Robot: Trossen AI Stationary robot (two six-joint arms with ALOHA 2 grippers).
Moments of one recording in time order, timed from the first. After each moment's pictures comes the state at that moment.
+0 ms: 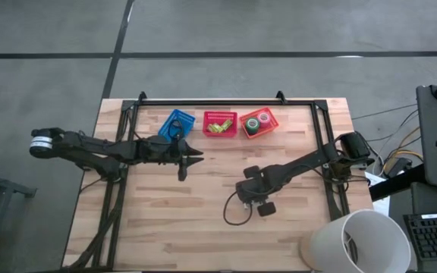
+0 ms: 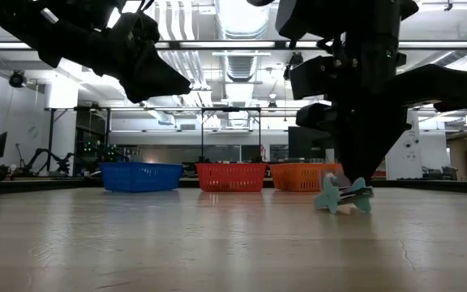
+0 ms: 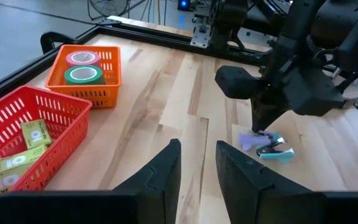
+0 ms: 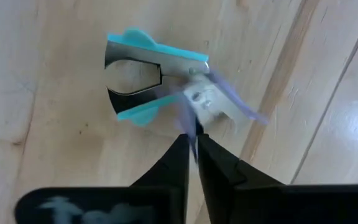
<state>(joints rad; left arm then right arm) 0.06 1.12 0.48 0.36 -0.05 -0.17 0.26 1.83 1.17 -0.74 0.03 -0.02</state>
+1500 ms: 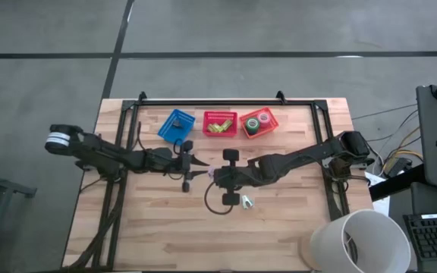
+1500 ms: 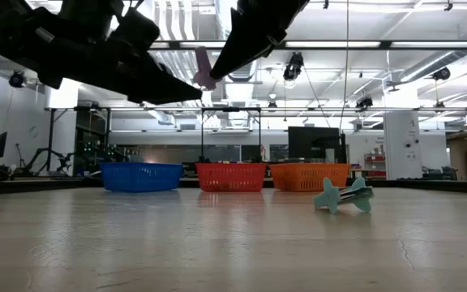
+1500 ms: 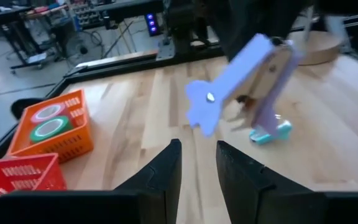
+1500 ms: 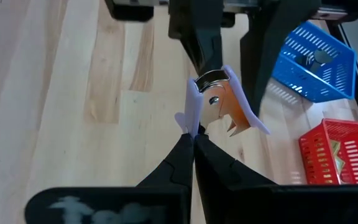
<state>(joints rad) -0.05 1.34 0.42 0.74 -0.07 0.16 0.22 1.83 1.46 -0.48 0.34 0.05</state>
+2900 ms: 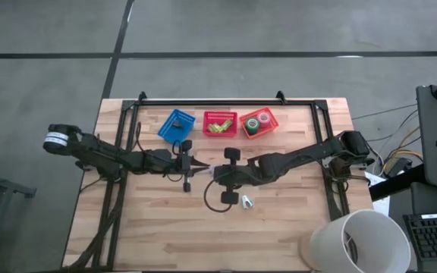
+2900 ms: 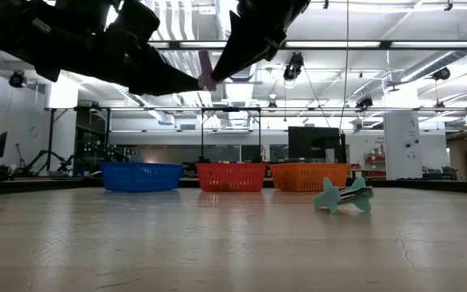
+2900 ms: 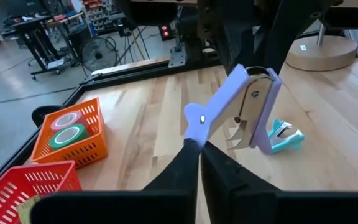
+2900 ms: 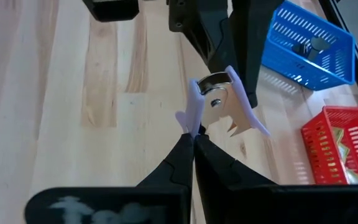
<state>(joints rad) -0.08 1.32 0.44 0.72 -0.16 0.18 0.21 1.83 1.46 -0.48 0.34 0.12</state>
